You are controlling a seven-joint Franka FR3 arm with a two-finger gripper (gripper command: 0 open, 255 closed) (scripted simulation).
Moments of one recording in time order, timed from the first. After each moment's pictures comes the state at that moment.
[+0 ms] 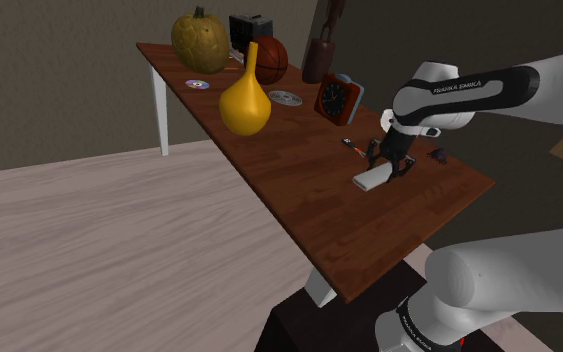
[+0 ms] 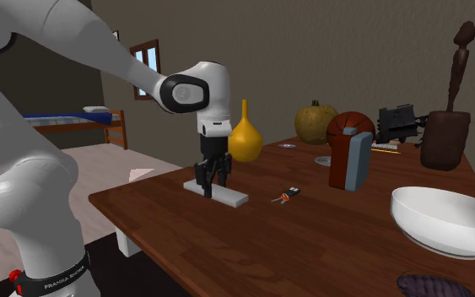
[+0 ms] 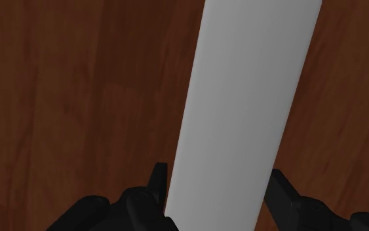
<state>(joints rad) -0.46 -0.46 -0.03 -2.58 -0.04 2.11 0.94</state>
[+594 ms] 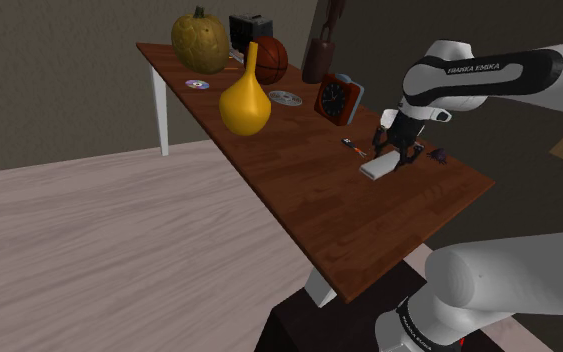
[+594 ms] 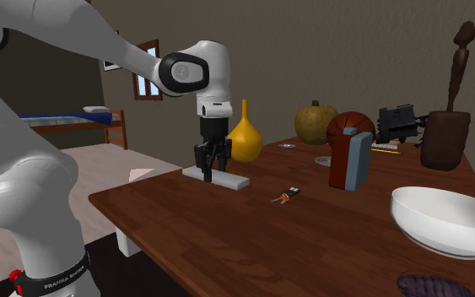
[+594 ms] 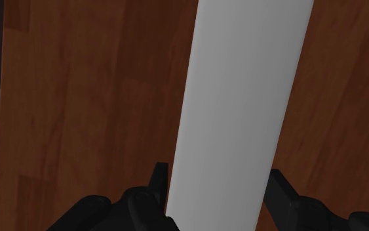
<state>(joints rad) -0.46 -0.50 -0.03 -2.49 -0.04 1.98 0.93</state>
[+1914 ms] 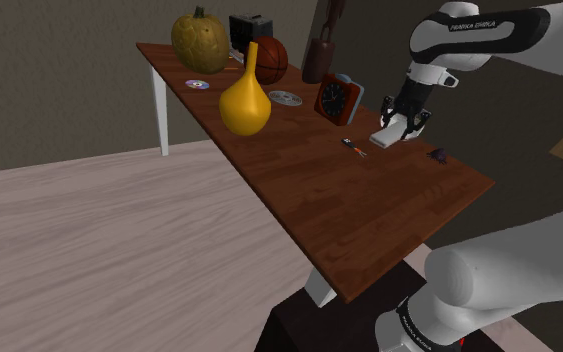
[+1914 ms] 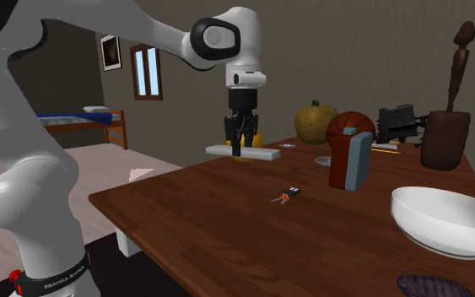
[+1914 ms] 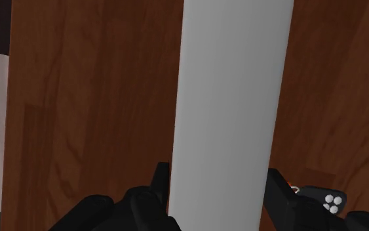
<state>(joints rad) -0.48 -0.30 -0.07 -2.13 -0.04 1.82 0.87</state>
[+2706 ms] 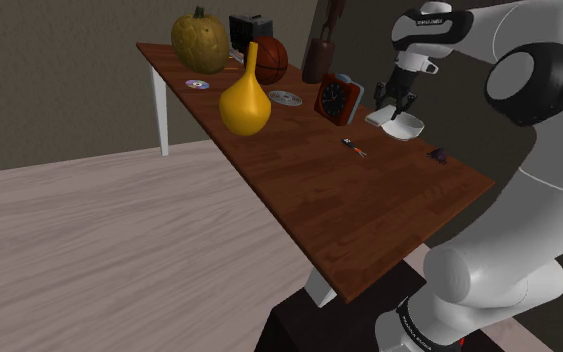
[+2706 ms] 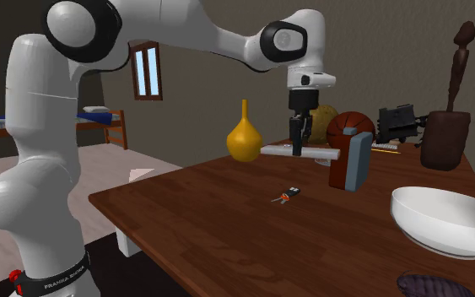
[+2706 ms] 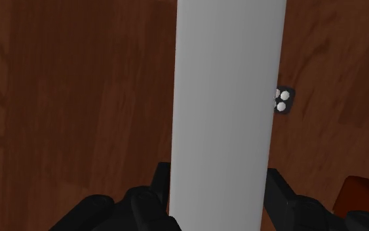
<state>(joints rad) -0.52 0.19 -0.12 -1.56 0.00 1.75 0.77</state>
